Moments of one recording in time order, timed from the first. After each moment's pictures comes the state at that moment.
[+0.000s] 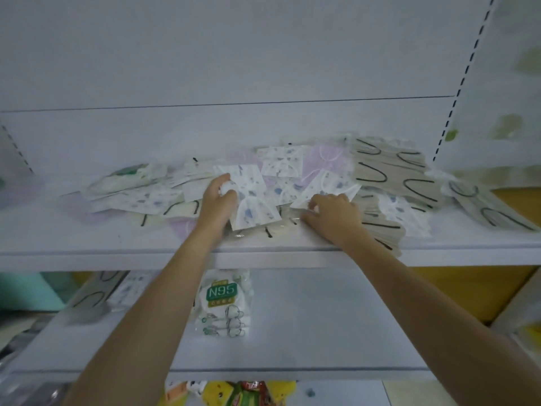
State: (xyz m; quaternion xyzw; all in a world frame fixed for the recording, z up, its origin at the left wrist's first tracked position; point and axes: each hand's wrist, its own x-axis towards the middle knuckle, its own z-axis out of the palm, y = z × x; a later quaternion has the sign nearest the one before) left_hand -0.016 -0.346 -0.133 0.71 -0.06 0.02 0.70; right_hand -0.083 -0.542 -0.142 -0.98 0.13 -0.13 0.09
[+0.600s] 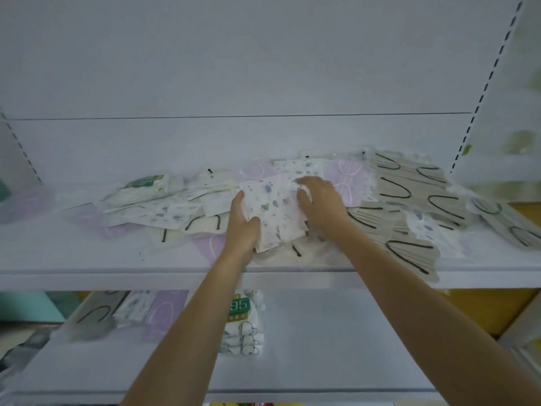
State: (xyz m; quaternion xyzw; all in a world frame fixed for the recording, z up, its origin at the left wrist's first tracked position) left_hand -0.001 -0.341 -0.154 0.69 -0.08 0.00 0.72; right_hand -0.022 -0.499 -0.124 -0.94 0.03 -0.25 0.24
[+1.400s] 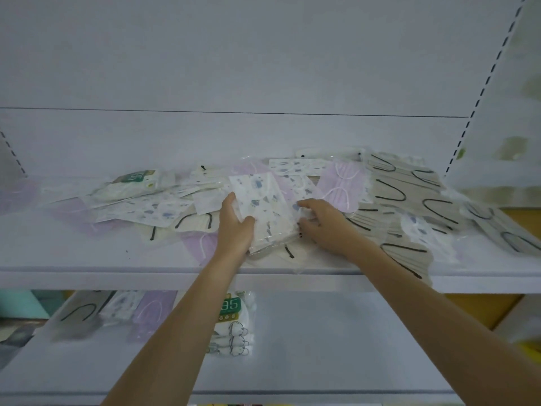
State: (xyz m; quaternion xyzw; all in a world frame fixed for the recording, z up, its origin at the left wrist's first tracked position) left_hand 0.005 -0.346 -0.164 0.72 -0.07 0.05 0.69; right_hand -0.054 -0.515 -0.134 -0.96 0.02 -0.11 0.27
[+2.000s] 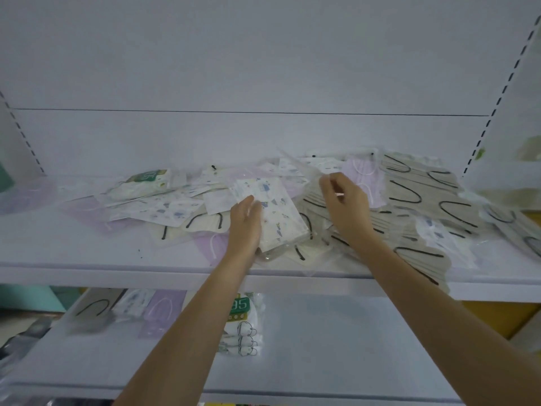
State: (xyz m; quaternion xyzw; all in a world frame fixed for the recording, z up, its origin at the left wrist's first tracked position) left_hand 0.006 -0.345 -0.159 0.68 -0.07 -0.01 0.73; right_hand -0.041 -0.509 -0.123 -0.82 0.03 -0.36 0.44
